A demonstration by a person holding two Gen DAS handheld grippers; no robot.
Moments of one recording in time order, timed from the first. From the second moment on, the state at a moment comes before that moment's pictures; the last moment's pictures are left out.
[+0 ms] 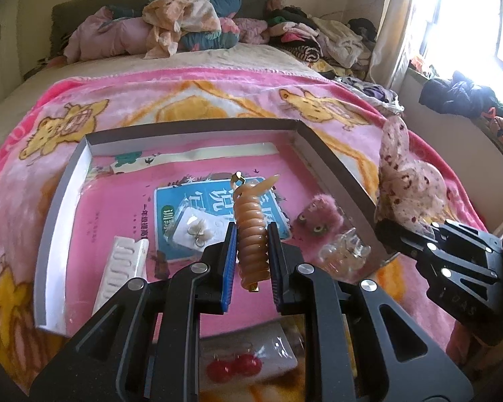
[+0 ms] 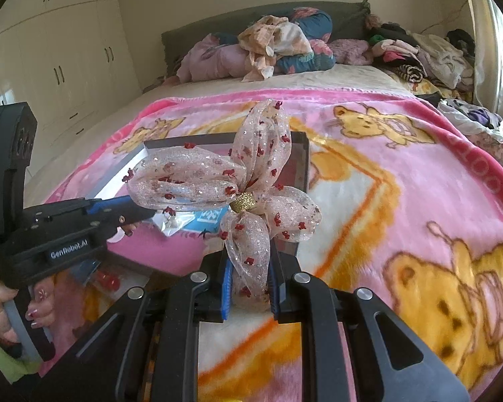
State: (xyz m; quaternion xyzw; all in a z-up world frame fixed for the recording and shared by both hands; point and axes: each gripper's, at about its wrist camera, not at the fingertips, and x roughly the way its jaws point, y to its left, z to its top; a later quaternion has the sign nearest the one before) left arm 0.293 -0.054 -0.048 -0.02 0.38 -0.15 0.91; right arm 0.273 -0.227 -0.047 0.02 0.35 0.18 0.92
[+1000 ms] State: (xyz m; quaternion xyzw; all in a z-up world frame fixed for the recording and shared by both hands) left arm 0.314 -0.059 -0.061 -0.02 0.39 -0.15 0.91; right arm 0.306 -0.228 -0.051 0.05 0.34 0.18 0.92
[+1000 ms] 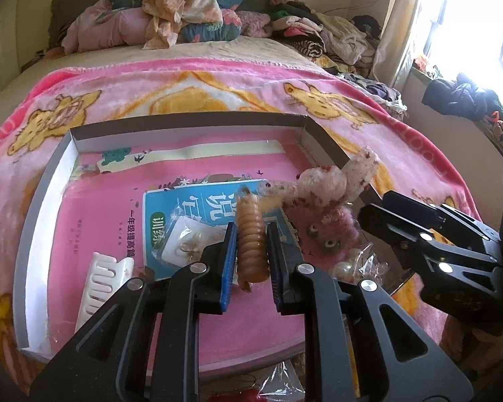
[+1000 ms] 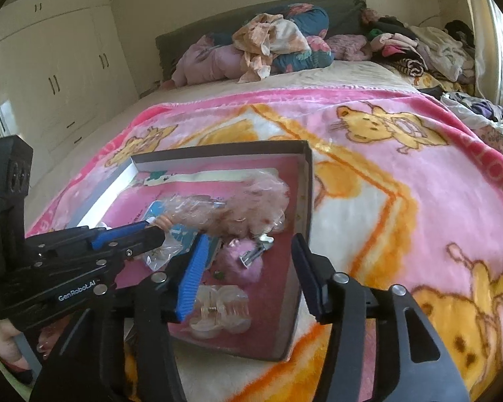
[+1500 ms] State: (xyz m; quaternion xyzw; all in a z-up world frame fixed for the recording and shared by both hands) left arm 0.304 -0.050 -0.055 -0.03 0.38 -0.13 0.91; right arm 0.279 -0.250 -0.038 0.06 0.32 0.14 0.94
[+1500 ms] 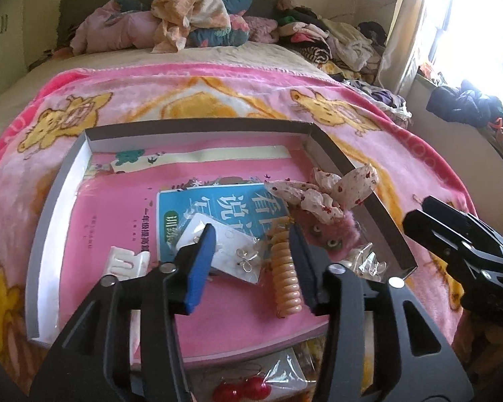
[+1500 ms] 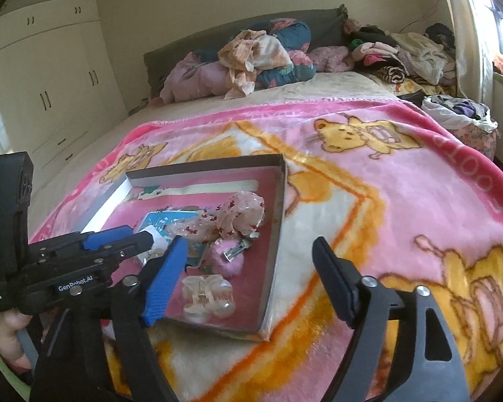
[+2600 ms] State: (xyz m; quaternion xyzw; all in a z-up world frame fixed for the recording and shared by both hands) left arm 0.227 -0.004 -0.005 -0.07 0.33 -0.13 0.93; right arm 0.193 -0.252 -0.008 0.04 0.28 0.13 0.95
